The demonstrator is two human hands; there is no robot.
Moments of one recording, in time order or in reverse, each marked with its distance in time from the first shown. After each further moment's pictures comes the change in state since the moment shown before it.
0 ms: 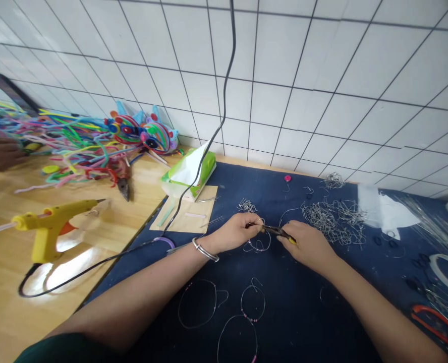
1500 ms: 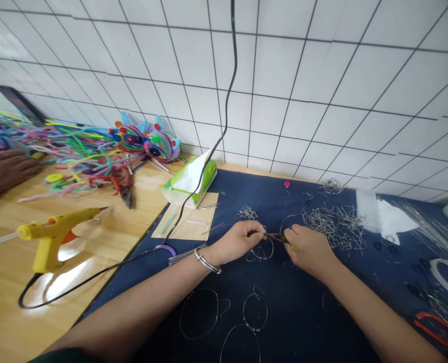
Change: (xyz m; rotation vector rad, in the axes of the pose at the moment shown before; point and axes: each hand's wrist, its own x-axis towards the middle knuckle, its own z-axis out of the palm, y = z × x) left_hand -0.004 0.001 0.006 -0.039 0.039 -0.019; right_hand -0.001 -0.001 0.004 -0.278 0.196 -0.059
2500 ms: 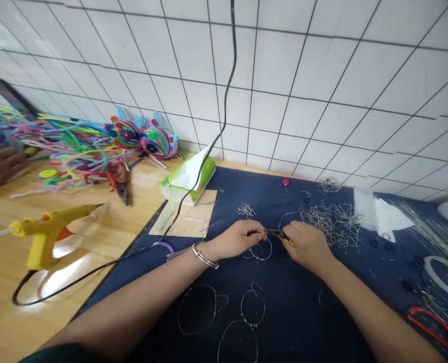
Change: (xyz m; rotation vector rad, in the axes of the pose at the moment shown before) left_hand 0.003 0.002 -0.003 0.148 -0.095 0.069; right_hand -0.001 0.005 0.005 0.058 0.067 -0.029
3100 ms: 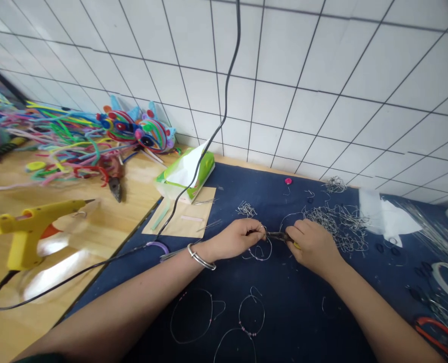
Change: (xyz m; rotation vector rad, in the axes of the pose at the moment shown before) left_hand 0.004 -0.006 -0.005 0.005 0.012 0.022; right_hand 0.005 0.010 -0.001 -0.049 -0.042 -0.076
